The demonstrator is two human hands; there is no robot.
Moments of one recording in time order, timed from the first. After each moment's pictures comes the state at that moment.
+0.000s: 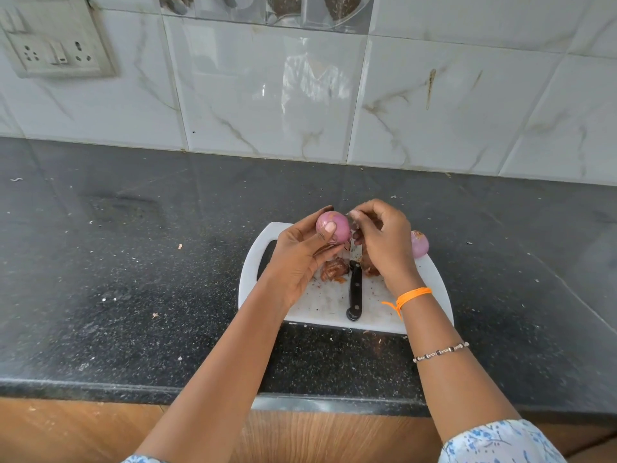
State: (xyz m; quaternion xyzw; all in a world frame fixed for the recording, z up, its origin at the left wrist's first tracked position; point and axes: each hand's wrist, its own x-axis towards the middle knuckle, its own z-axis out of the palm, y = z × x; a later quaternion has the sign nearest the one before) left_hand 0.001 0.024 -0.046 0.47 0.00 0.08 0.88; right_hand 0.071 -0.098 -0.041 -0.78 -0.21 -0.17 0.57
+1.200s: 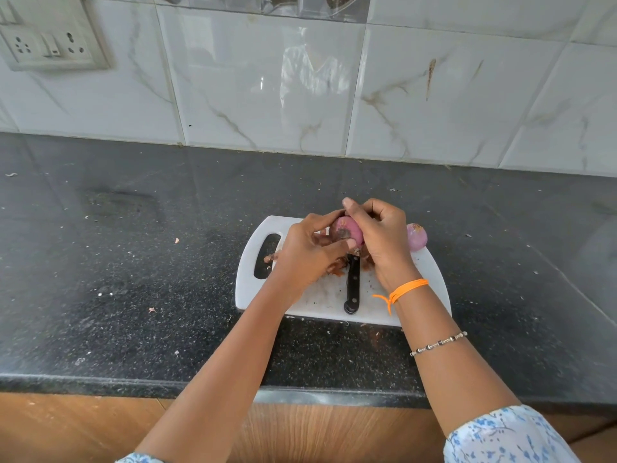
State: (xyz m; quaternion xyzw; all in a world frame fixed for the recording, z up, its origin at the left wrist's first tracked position) left_hand -0.005 0.012 -0.044 0.70 -0.01 0.16 0.69; right_hand 0.060 -0.092 -0.036 -0.71 -0.16 -0.10 0.68
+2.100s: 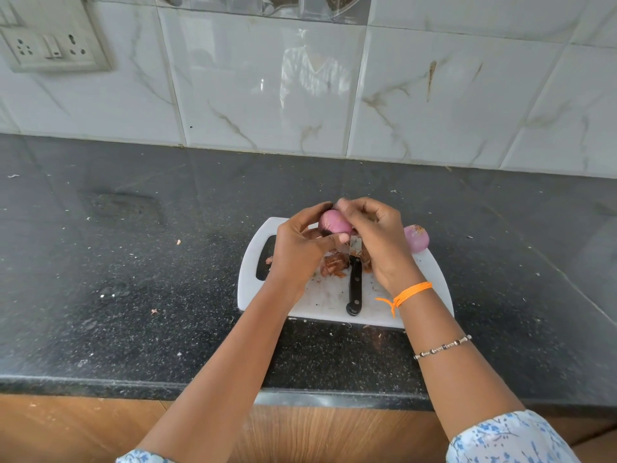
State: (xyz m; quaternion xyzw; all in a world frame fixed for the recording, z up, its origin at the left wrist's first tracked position) left_hand -0.002 0.018 -0.046 0.63 0.03 0.19 0.75; right_hand 0.055 -0.092 -0.034 -0.69 -0.19 -0.03 0.70
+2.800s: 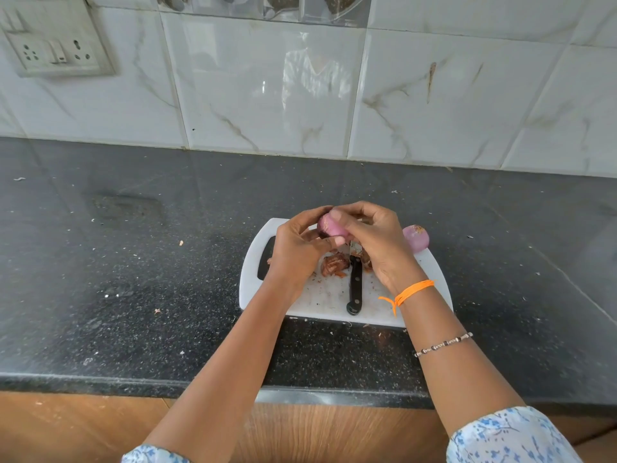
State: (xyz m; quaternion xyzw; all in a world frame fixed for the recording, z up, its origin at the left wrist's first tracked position) left_hand 0.003 0.024 -0.055 0.64 0.01 0.19 0.74; right_hand 0.053 -0.094 -0.032 -0.68 -0.20 0.02 0.71
